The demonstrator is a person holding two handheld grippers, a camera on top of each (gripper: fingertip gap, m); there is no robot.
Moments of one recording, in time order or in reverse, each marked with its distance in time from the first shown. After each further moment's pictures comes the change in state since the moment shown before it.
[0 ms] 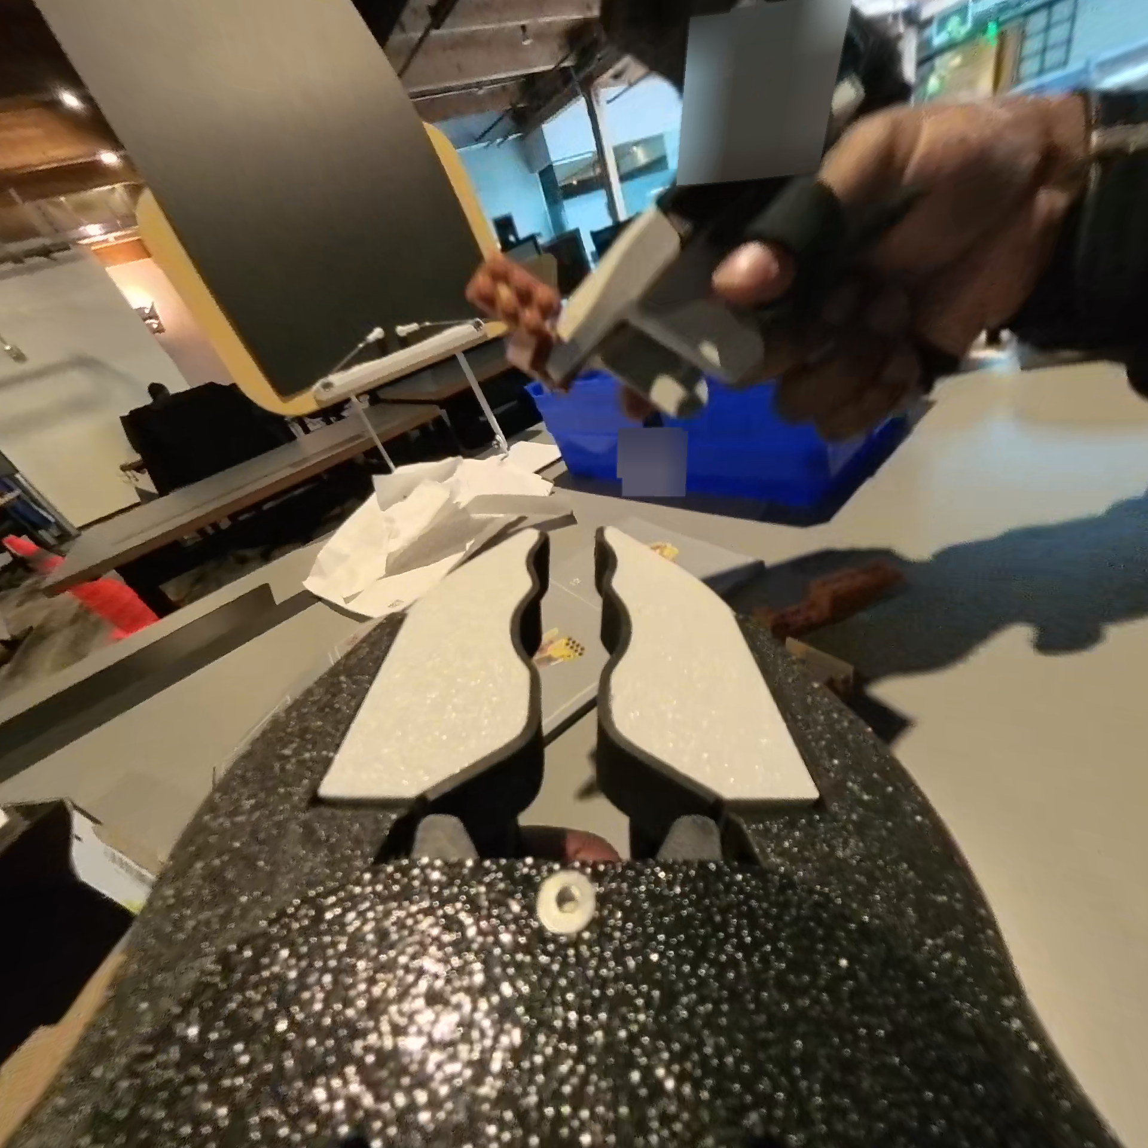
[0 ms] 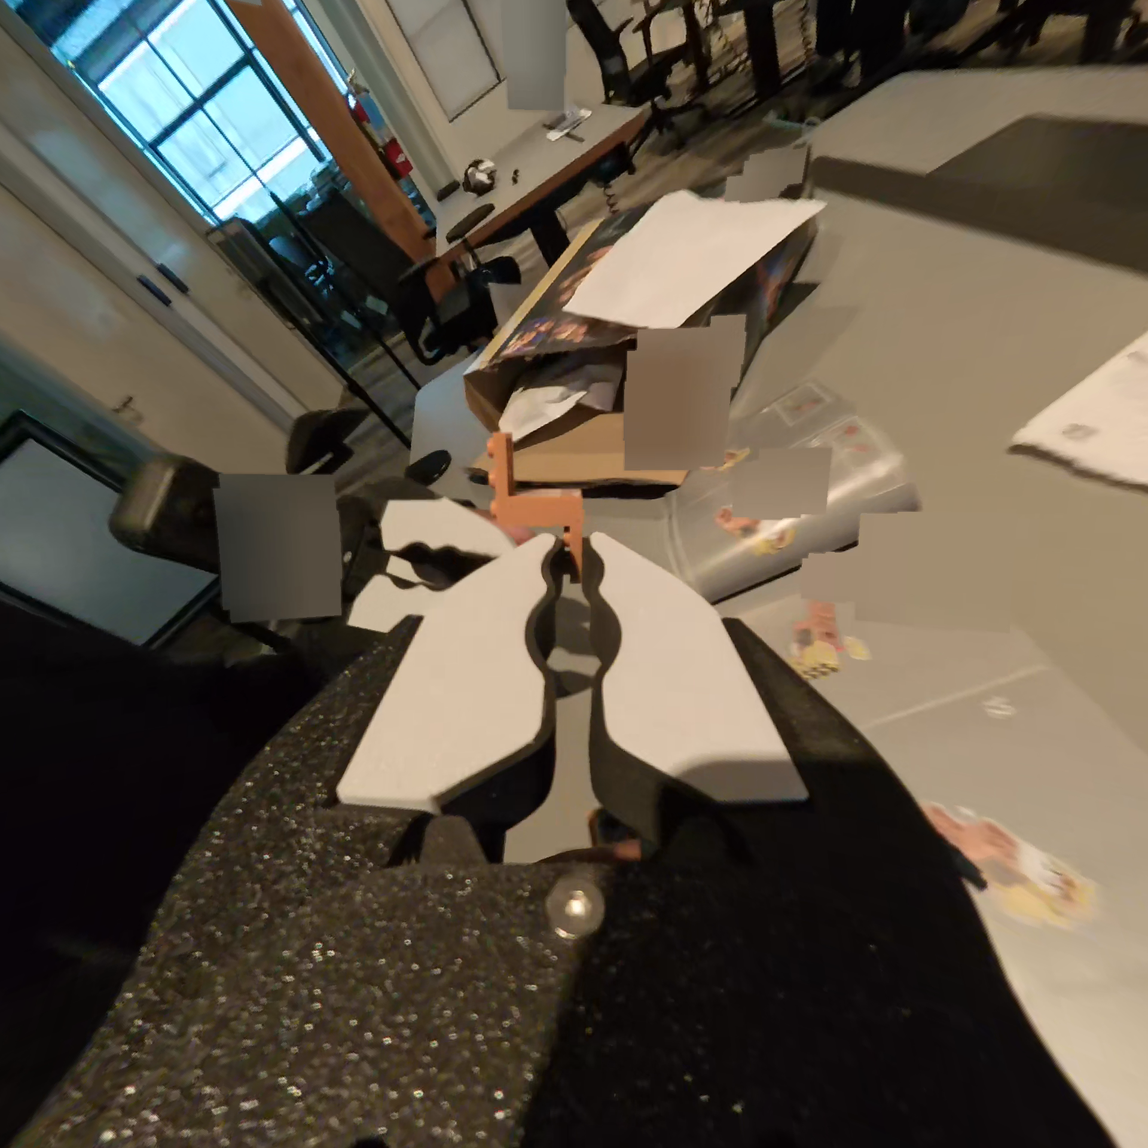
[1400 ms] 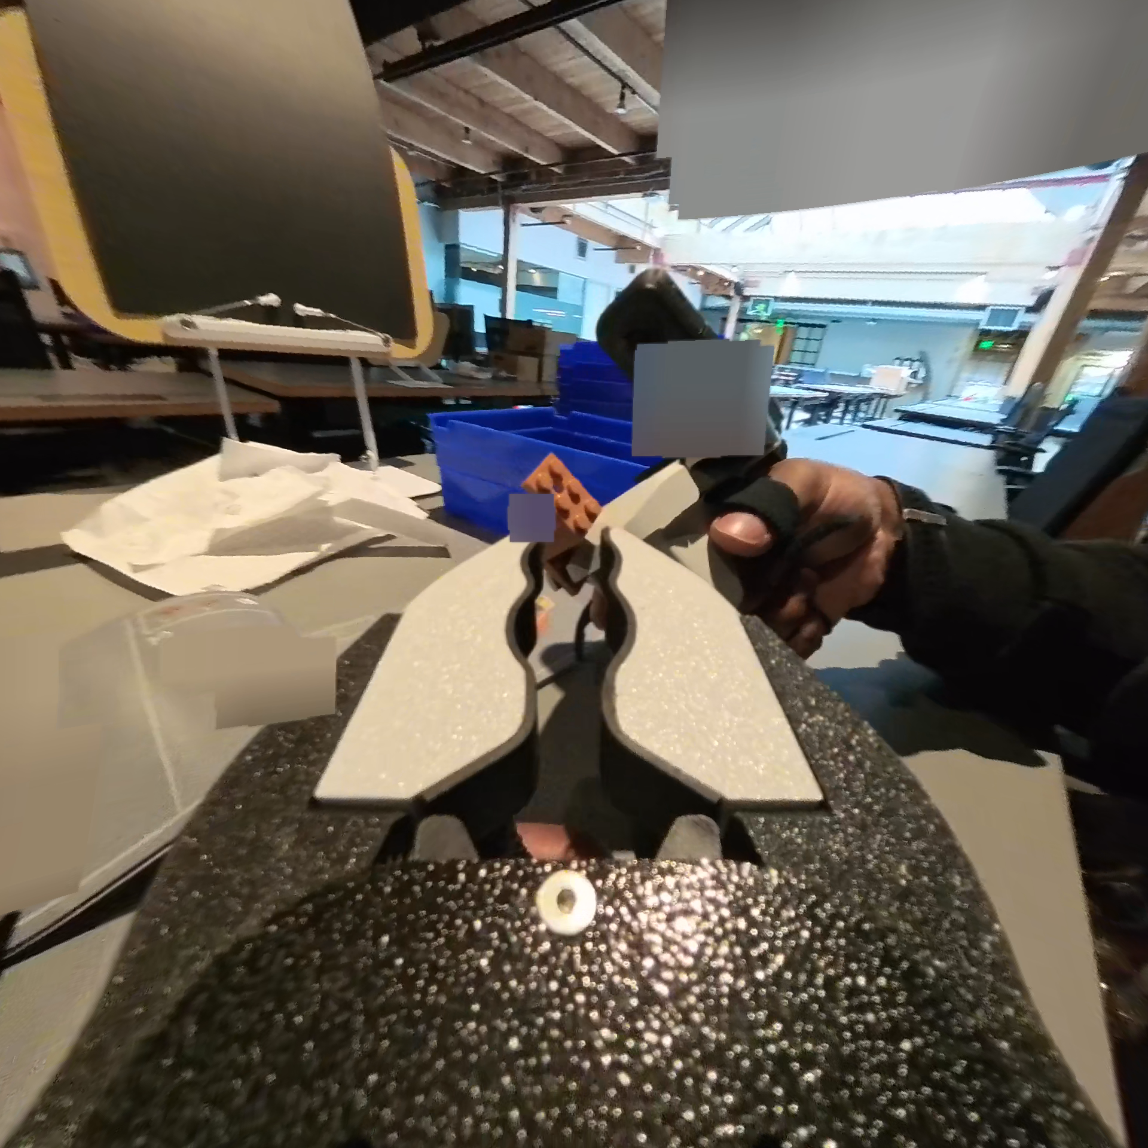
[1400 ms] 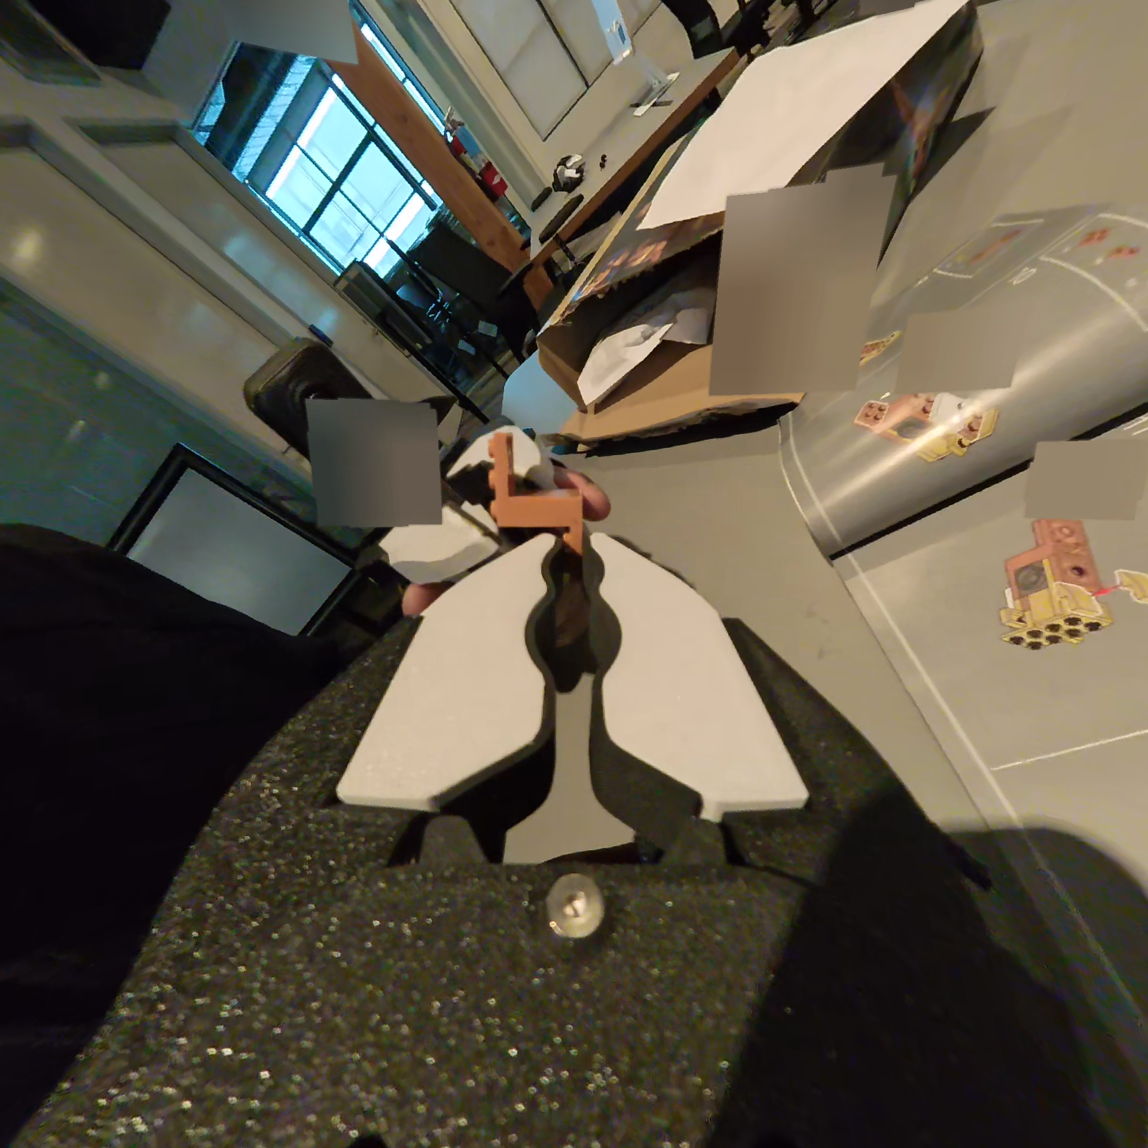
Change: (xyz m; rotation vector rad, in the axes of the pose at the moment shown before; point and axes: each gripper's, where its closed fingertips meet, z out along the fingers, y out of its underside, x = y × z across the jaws) left arm 0.004 -0.003 -0.012 0.152 0.195 -0.419; right arm -0.018 0.053 0.040 0.002 -0.173 0.184
